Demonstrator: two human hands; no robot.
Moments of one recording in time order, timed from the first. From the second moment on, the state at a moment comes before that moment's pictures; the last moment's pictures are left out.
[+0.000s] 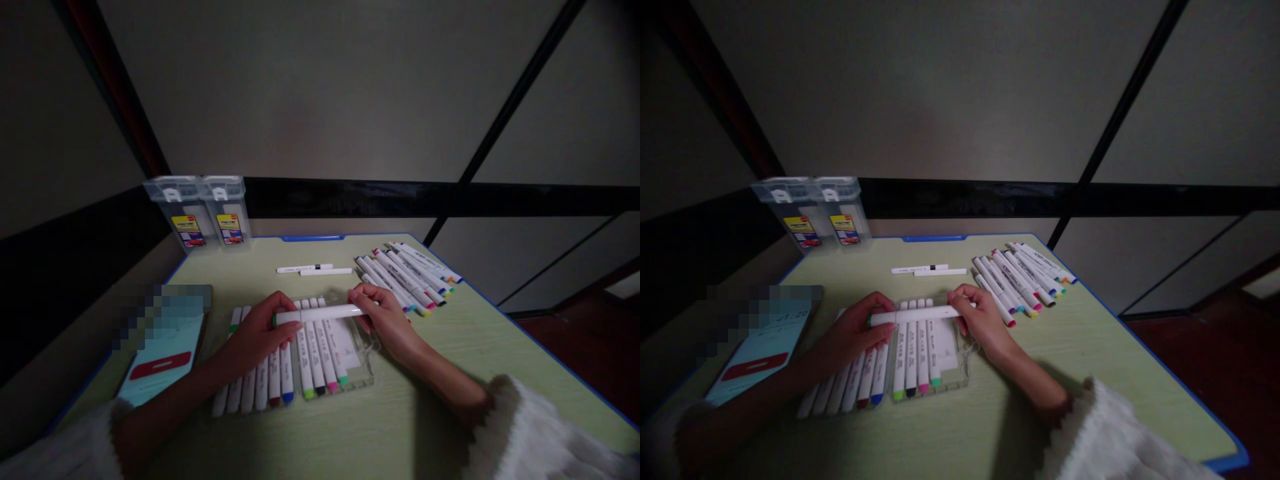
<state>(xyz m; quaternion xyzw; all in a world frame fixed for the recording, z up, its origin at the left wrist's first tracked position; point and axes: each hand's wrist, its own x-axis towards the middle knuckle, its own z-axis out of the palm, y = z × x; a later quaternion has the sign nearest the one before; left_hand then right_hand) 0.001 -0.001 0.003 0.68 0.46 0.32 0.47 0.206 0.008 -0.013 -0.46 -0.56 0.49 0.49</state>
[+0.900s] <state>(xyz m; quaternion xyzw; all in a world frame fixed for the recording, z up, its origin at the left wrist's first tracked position) 0.003 -0.003 0.005 0.67 0.45 0.33 0.49 0.207 0.010 -0.015 -0.46 -0.56 0.48 0.50</state>
